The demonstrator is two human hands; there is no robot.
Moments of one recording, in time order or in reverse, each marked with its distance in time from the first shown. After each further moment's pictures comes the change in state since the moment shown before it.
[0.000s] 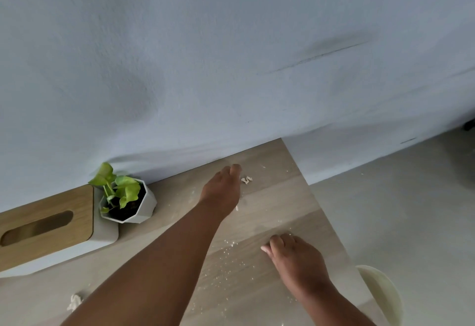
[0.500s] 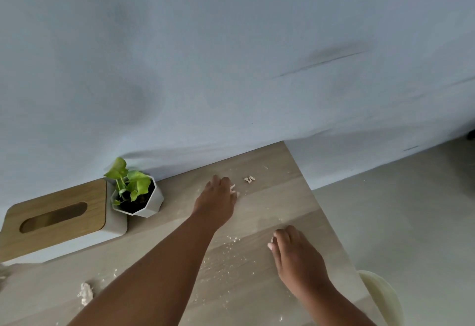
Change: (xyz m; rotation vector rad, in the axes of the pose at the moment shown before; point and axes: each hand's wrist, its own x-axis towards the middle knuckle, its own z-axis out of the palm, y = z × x) left_hand -0.041 -0.011 -0.005 -0.019 0.016 -0.092; right_hand -0.005 -0.006 -0.025 0.252 -0.218 0.188
